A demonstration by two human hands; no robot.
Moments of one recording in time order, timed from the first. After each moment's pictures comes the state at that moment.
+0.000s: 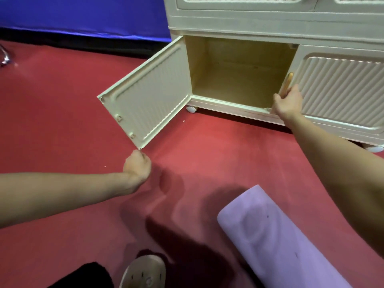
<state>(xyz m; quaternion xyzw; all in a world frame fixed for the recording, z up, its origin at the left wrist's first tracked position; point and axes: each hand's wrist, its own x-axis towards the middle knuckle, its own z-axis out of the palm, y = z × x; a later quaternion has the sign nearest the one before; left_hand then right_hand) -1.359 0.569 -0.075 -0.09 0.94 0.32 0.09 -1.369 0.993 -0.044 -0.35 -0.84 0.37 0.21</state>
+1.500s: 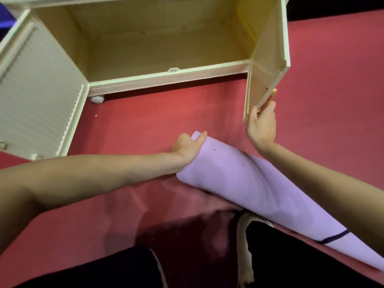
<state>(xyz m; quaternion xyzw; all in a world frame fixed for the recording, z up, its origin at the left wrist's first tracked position) -1.236 0.778 -0.069 0.21 0.86 0.31 0.36 -1.114 0.917 -0.043 -0.60 -0.68 0.32 0.27</state>
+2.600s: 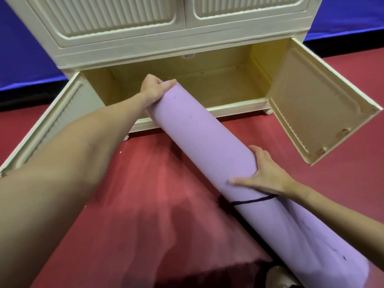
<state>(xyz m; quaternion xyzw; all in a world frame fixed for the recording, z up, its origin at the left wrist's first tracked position) -1.493 0.870 0.024 0.32 0.87 0.35 0.13 -1.113 0.907 -0.031 -0.39 -0.85 0.36 -0.01</state>
